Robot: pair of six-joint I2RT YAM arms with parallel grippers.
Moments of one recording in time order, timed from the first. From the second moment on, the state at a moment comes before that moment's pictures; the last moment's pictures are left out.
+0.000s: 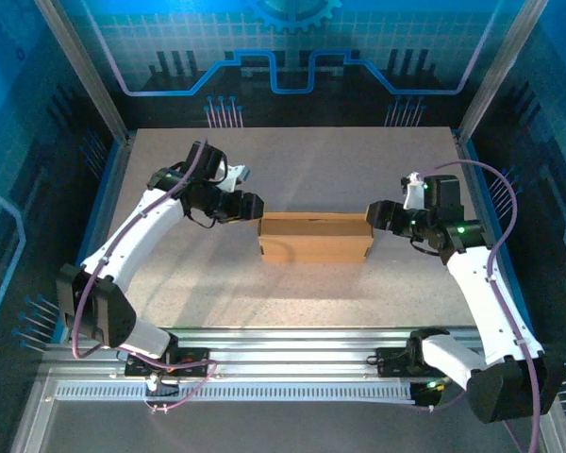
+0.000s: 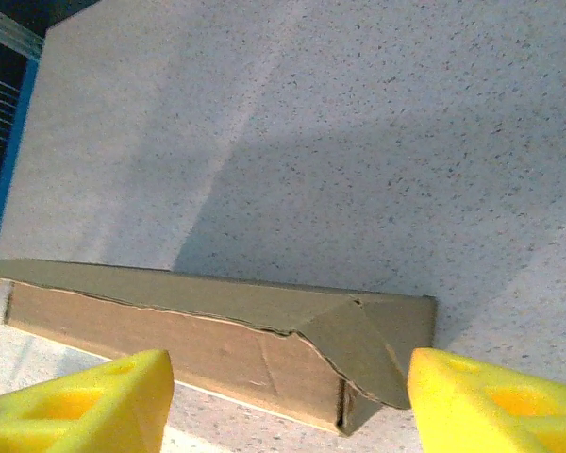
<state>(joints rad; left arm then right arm) -0.32 1.48 1.37 -0.94 0.52 -0.34 0.09 1.04 1.00 -0.76 -0.38 0.35</state>
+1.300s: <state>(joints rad) -0.40 1.61 1.49 -1.05 0.42 -0.25 0.11 1.11 1.02 -0.80 -0.34 0.23</state>
